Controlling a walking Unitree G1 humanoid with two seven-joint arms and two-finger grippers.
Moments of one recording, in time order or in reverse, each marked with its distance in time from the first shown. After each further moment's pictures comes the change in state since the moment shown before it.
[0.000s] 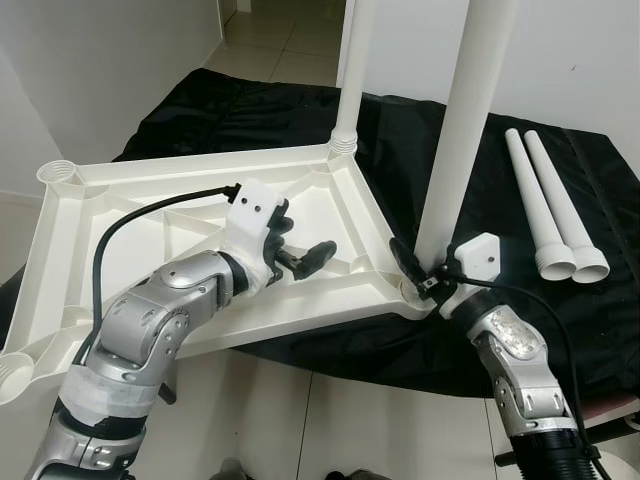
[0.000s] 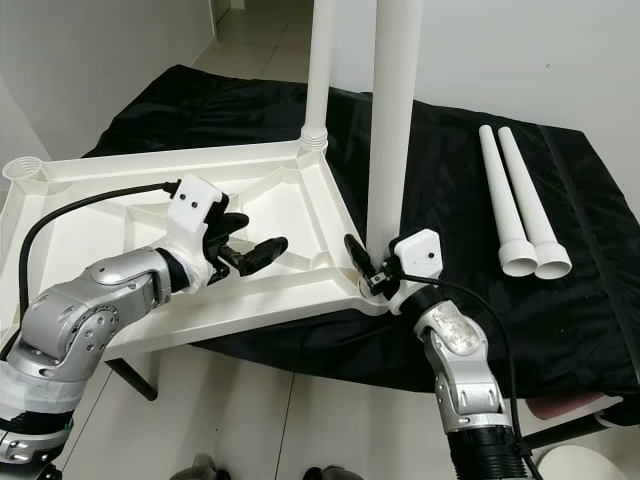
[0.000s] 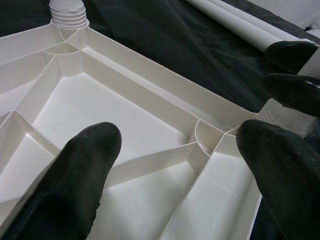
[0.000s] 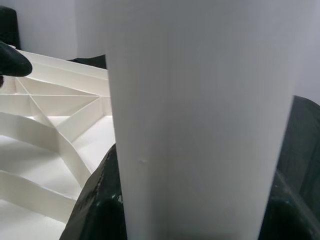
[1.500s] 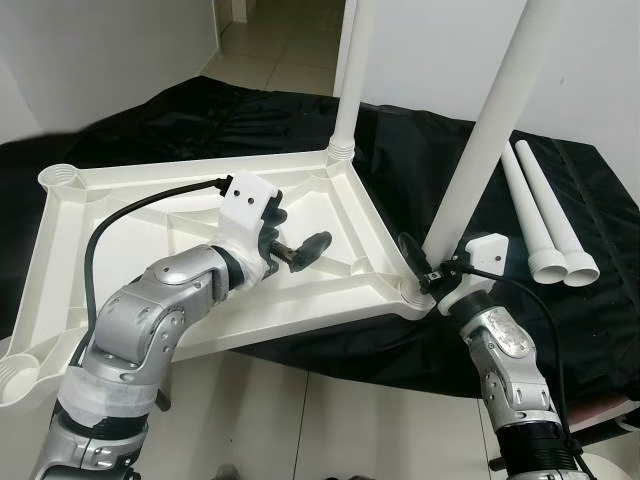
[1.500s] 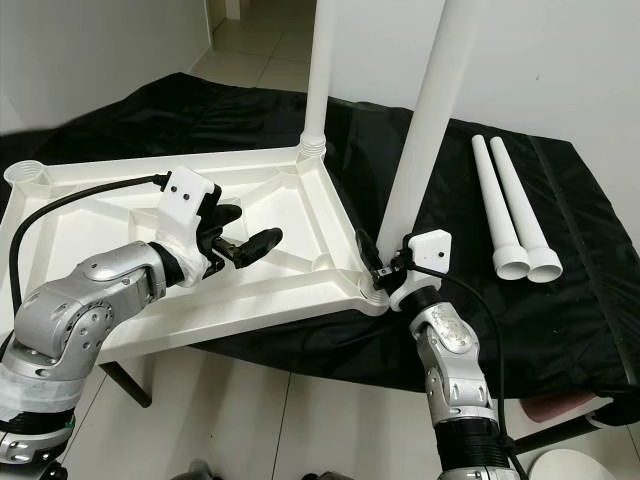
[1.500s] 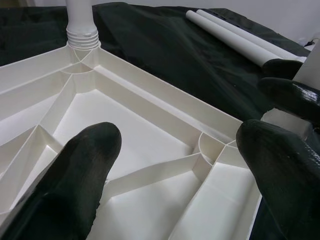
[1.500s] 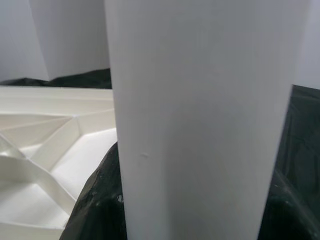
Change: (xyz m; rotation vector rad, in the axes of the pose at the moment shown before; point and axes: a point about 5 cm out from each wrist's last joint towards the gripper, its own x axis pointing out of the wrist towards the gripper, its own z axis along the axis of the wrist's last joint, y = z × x) left arm -0.005 0.003 0.009 0.011 -0.029 0.043; right arm 0.001 -0.013 -0.020 0.185 0.012 -0.197
